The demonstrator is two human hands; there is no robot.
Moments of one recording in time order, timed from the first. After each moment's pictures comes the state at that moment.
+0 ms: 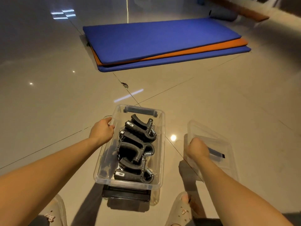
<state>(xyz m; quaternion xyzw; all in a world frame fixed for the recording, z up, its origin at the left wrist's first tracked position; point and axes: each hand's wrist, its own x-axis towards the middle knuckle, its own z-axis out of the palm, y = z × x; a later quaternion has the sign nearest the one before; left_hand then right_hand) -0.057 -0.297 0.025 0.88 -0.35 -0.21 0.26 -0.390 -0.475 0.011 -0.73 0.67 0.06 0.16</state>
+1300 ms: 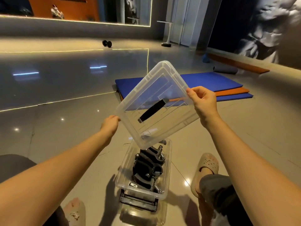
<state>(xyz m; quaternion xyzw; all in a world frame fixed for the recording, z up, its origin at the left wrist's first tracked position) -0.085 -0.238 0.235 0.79 -0.15 -0.22 0.55 -0.331 -0.432 0.342 -0.73 0.28 -0.45 0.43</state>
